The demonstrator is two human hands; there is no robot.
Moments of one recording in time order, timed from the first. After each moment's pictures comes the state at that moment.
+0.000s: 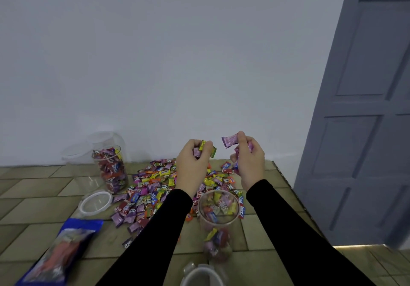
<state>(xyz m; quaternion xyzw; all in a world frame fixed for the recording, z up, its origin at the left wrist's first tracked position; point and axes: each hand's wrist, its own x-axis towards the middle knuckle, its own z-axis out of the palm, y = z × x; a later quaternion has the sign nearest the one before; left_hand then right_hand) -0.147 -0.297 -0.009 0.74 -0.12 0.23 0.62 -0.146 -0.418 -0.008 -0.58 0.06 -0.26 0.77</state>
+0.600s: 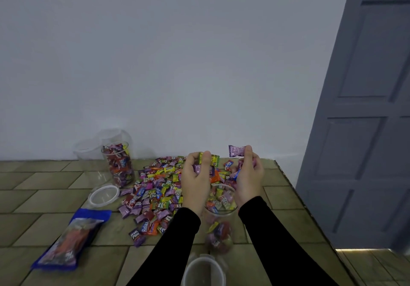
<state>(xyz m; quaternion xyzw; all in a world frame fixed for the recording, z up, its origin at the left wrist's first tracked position) -0.187 -0.300 -0.037 0.66 -0.06 0.22 0.71 -0.181 -0.394 -0.028 -0.47 0.12 -0.28 0.83</state>
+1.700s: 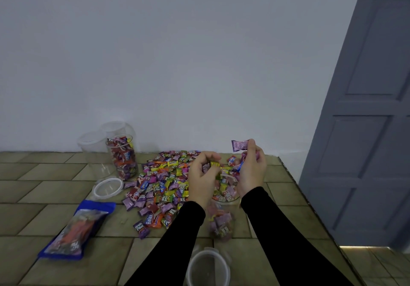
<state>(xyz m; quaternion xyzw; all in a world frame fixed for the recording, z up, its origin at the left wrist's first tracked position) -0.181 -0.294 -0.054 0.64 -0.14 0.16 0.74 -0.162 -0.391 -0.036 -0.46 0.13 -0.30 0.83</state>
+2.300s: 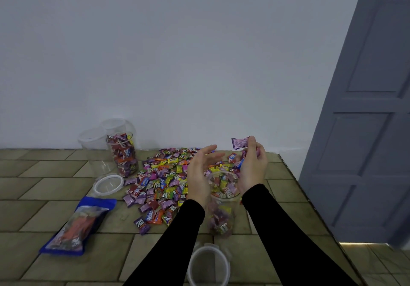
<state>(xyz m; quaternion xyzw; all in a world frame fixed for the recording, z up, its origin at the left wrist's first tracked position) -0.178 -0.292 -0.061 0.61 -0.11 0.12 0.77 -0.164 -0.391 -0.035 -0.46 0.11 -0.30 0.83</state>
